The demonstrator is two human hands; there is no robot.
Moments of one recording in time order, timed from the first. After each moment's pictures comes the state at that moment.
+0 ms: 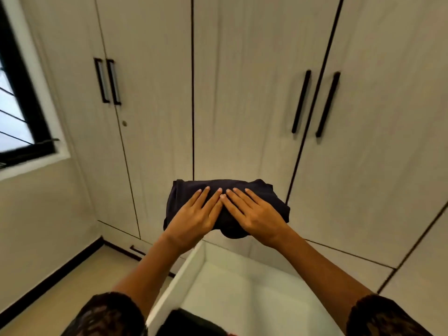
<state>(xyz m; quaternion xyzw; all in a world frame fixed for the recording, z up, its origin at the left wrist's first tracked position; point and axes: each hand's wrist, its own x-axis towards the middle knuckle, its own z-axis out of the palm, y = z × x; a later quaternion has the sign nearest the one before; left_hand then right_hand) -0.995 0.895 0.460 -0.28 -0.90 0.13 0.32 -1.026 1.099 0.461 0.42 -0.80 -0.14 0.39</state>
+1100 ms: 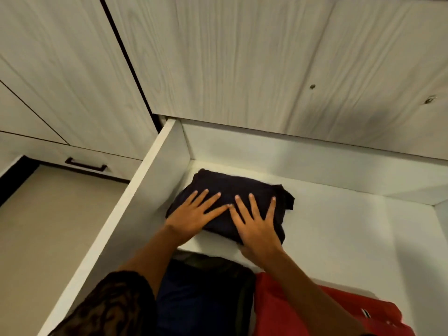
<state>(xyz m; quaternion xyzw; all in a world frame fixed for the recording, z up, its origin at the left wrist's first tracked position) -1.213 0.876 -0.151 -0.43 -0.89 0.15 0.06 -1.147 1.073 -0.159 0.15 -0.98 -0.06 0.10</state>
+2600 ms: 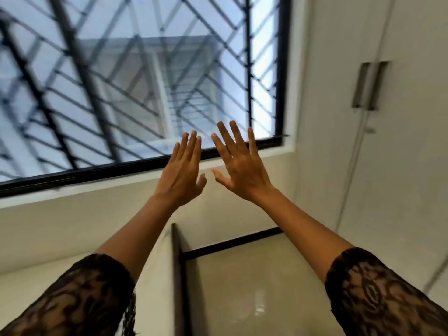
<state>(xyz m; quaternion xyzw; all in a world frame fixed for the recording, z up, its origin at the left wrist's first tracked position) -0.731 0.475 0.562 0.22 -0.92 0.15 0.30 -0.883 0.570 0.558 0.60 -0.64 0.18 0.45</state>
